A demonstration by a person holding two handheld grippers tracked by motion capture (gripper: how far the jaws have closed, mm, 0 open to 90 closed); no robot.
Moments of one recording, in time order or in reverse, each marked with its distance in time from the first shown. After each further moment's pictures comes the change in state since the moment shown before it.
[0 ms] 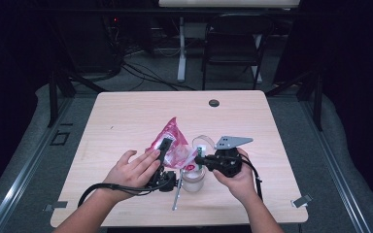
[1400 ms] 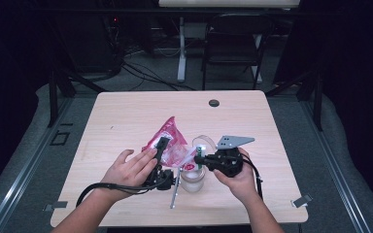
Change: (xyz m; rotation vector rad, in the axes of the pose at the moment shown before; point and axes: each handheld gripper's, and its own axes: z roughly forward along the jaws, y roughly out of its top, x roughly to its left) left arm 0.001 -0.006 0.000 0.015 -0.003 -0.022; right arm 0.002 0.003 -0.004 -0.021 0.026 -0.003
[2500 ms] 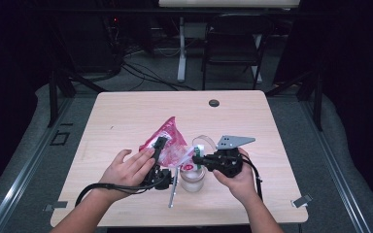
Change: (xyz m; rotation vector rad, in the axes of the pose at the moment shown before) left arm 0.001 -0.004 -0.001 0.015 0.005 -0.002; right arm 0.004 0.002 -0.001 -0.029 0.029 0.001
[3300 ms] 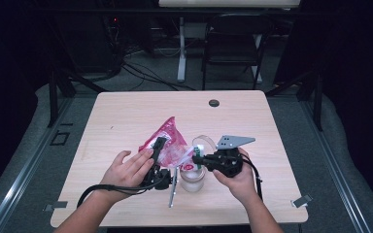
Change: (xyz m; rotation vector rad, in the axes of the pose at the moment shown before) left arm -0.005 -0.002 0.002 -0.003 0.010 -0.045; right arm 0.000 0.000 0.000 0.001 0.000 -0.001
